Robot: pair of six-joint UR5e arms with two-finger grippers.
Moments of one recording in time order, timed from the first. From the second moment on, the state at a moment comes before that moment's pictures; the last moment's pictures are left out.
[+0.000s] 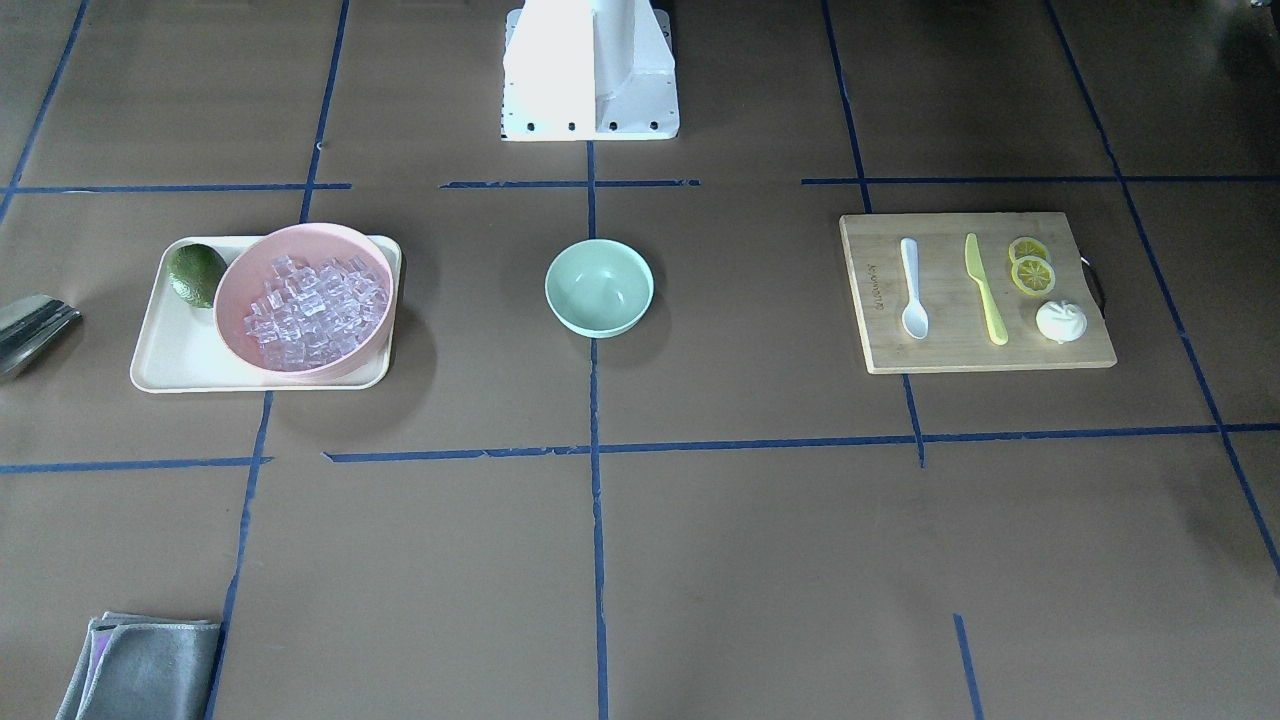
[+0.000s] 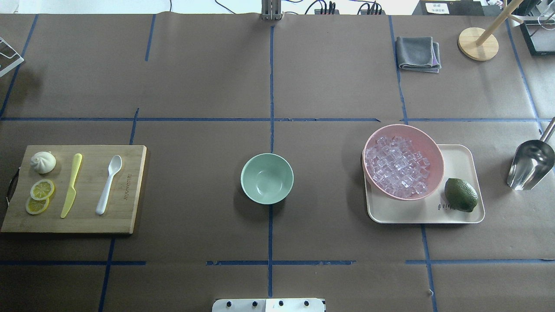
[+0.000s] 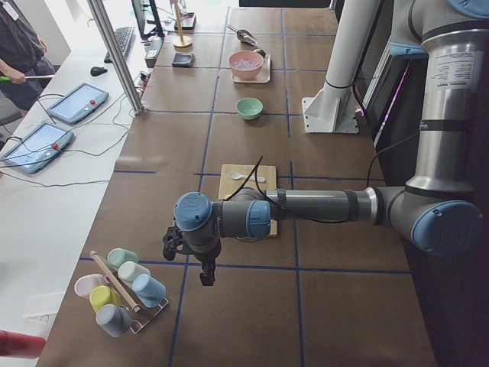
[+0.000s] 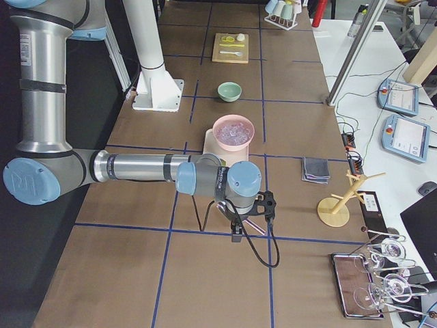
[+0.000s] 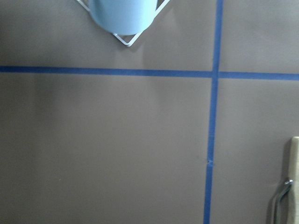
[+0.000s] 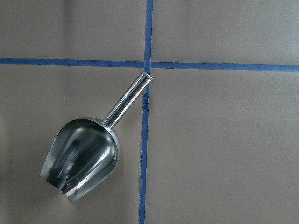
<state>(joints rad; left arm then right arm) -1.59 -1.58 -1.55 -1.54 -2.35 0.02 1.62 -1.65 1.69 -1.68 2.37 -0.11</state>
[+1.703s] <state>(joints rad) -1.15 -1.63 -1.94 -1.57 -2.35 -0.58 1.61 -1.61 1.72 -1.68 2.42 -0.10</state>
